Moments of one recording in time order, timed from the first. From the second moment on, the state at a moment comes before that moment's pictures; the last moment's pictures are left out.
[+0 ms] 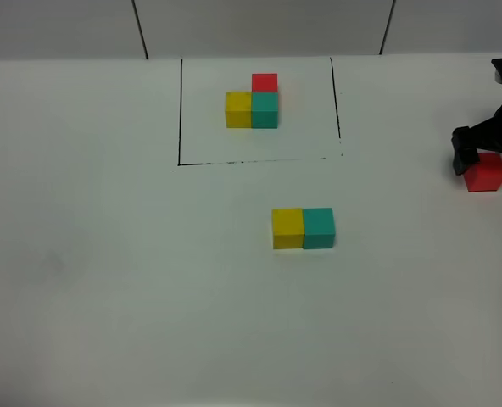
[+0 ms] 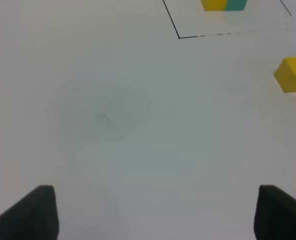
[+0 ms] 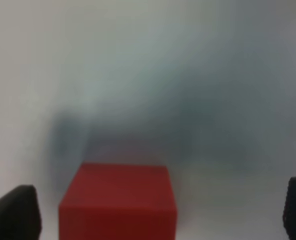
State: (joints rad) left arm -0.04 0.00 -0.50 -0.15 1.07 0.07; right arm -0.16 2.15 -1.50 0.01 0.76 -0.25
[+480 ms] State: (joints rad) left arm -0.04 0.00 -0.50 -0.15 1.07 0.07; right arm -0.16 2.19 -1.50 0.04 0.70 -0.26
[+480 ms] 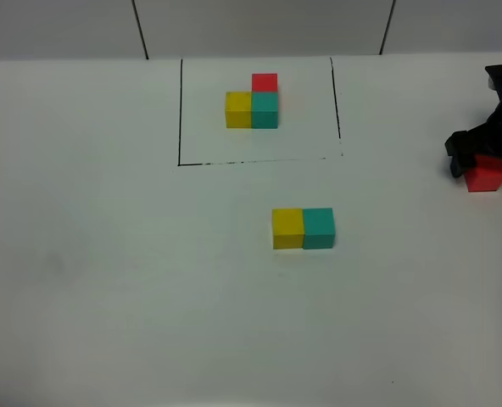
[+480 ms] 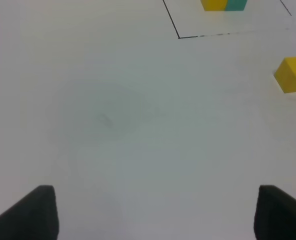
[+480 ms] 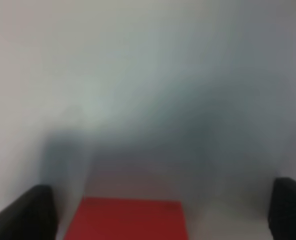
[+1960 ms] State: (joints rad) left arm -0.04 0.00 -0.50 -0.15 1.07 0.07; right arm 0.38 2.17 -1.63 -0.11 0.80 0.40
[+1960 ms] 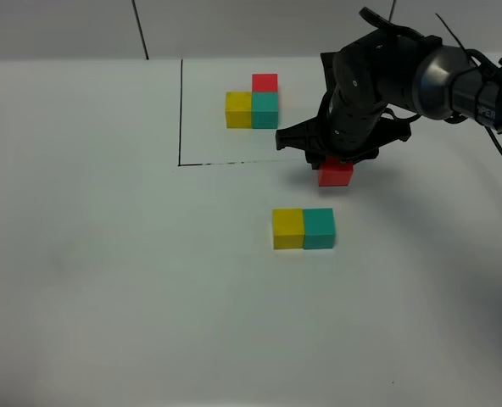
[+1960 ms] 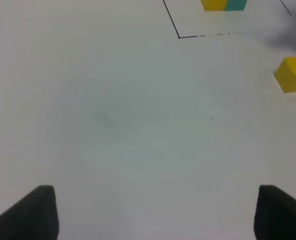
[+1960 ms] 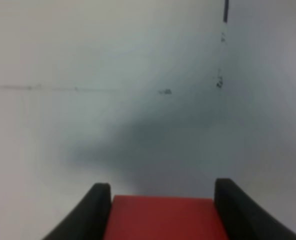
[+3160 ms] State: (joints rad) left arm -0.04 0.00 -0.50 -0.15 1.07 0.07; right arm 0.42 2.29 -1.71 -0.10 0.86 0.41
